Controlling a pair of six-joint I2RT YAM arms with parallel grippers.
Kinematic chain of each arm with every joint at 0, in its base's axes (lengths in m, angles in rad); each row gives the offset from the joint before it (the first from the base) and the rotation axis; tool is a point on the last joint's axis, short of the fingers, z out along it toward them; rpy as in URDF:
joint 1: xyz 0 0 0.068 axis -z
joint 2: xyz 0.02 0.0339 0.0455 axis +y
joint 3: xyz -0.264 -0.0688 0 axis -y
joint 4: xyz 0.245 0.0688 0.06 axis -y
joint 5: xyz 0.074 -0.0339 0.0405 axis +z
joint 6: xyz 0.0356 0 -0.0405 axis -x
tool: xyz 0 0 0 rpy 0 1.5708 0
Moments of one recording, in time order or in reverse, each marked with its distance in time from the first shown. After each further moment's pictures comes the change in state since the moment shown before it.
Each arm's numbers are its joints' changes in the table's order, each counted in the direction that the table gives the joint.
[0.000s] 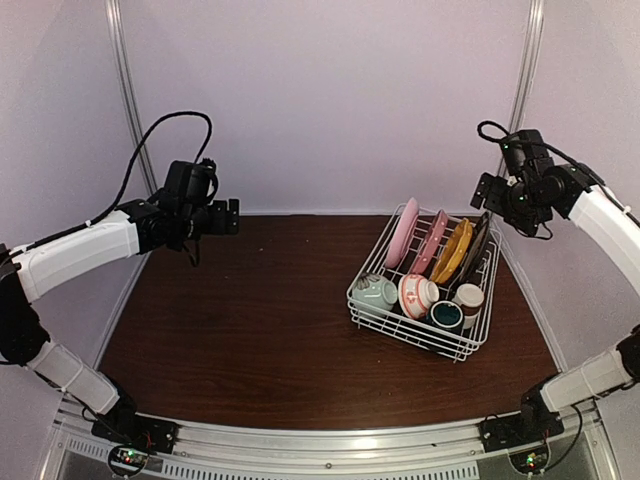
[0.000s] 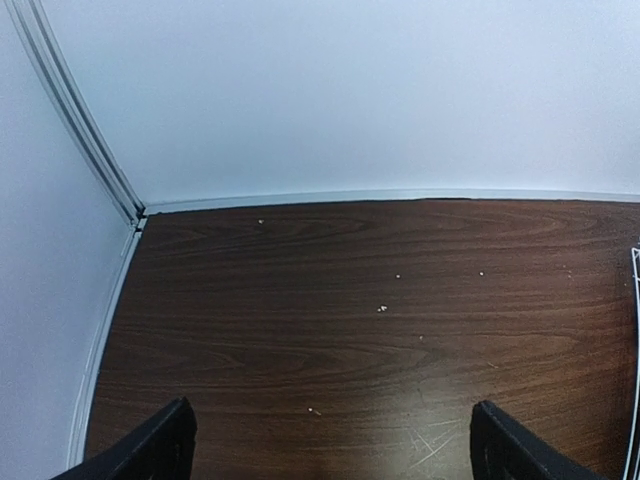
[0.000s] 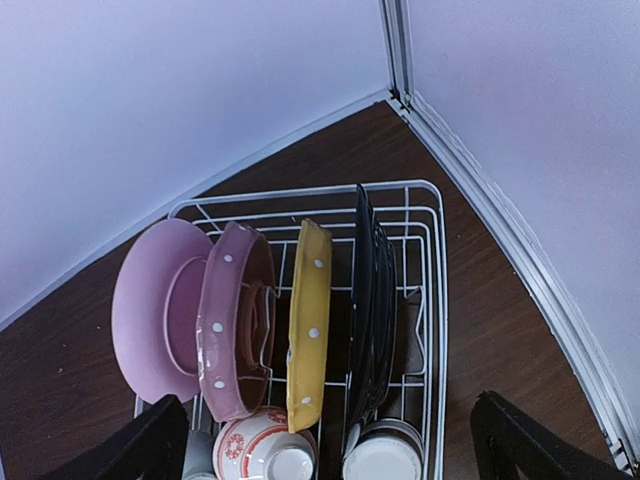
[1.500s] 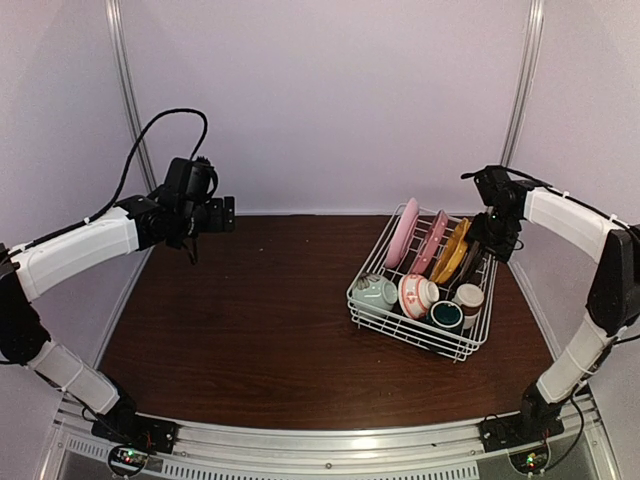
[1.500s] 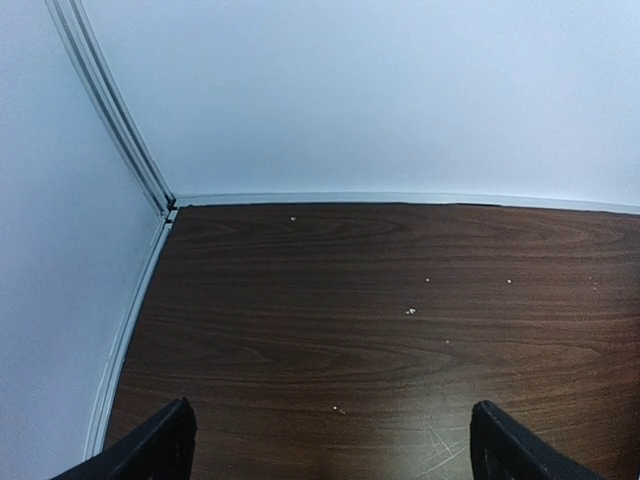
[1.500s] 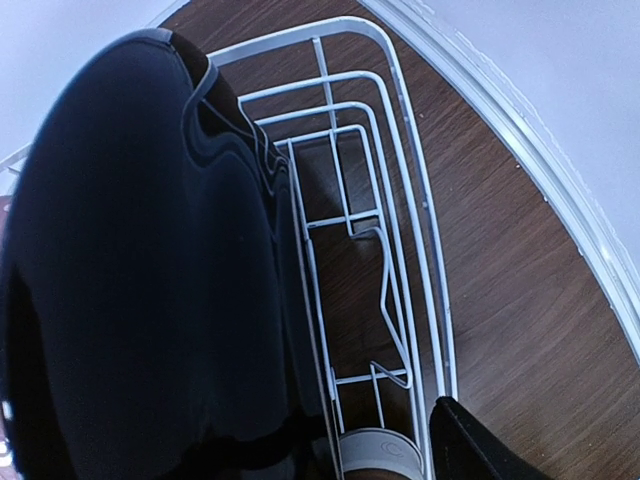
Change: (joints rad) left arm 0.000 0.004 0.031 -0.058 0.081 0.034; right arm 0.156 0.330 -0.072 0.005 0.138 -0.150
